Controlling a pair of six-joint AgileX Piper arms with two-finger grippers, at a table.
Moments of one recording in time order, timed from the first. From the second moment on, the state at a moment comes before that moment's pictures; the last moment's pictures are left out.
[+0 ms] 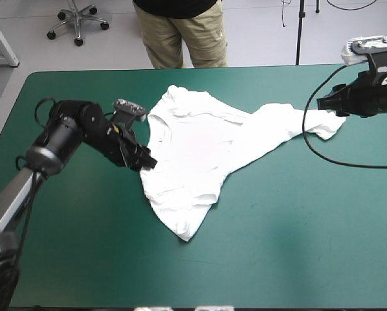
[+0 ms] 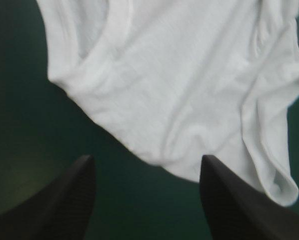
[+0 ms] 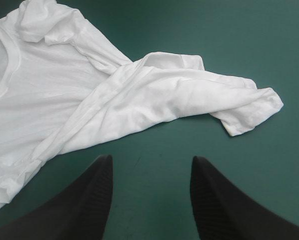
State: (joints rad) left arm -0.34 1.52 -1.40 -0.21 1.16 0.26; right arm -0.09 1.39 -1.73 0.32 1.25 -0.31
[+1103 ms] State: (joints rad) left arm -0.55 1.60 -0.95 0.03 0.67 -0.18; right arm -0.09 1.32 -1.69 0.38 1.25 -0.34
